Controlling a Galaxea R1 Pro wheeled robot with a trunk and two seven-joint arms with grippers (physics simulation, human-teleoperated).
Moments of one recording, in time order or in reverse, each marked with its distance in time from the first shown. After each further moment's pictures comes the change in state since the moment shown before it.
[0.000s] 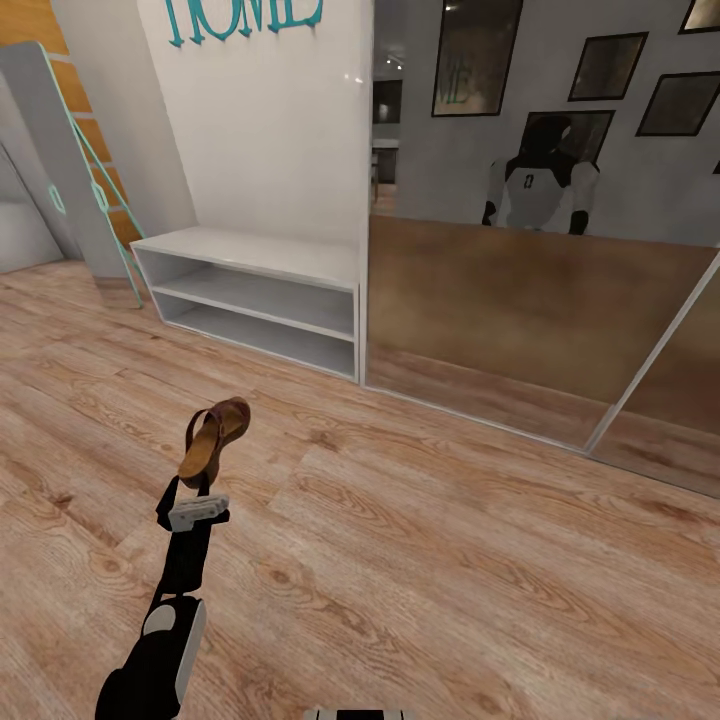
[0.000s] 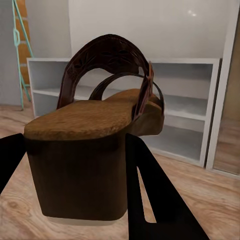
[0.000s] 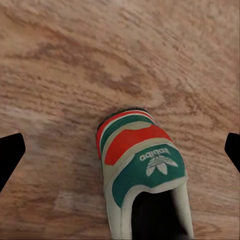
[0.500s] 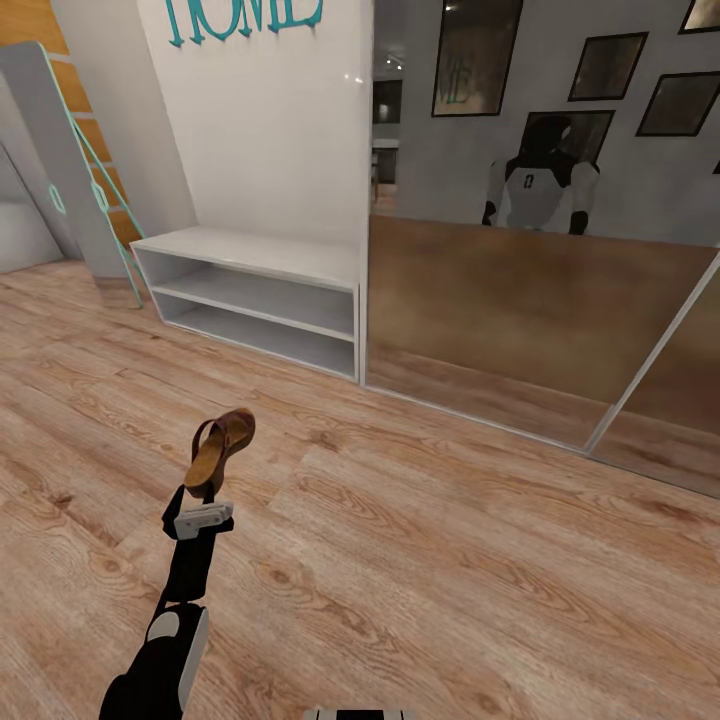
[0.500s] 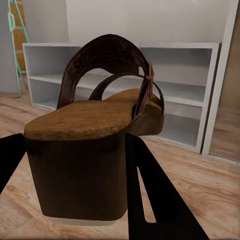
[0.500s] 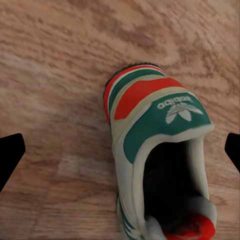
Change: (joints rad) left arm 0.000 0.000 0.000 0.055 0.000 0.000 0.000; right arm 0.040 0.012 0.003 0.000 0.004 0.047 0.001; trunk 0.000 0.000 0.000
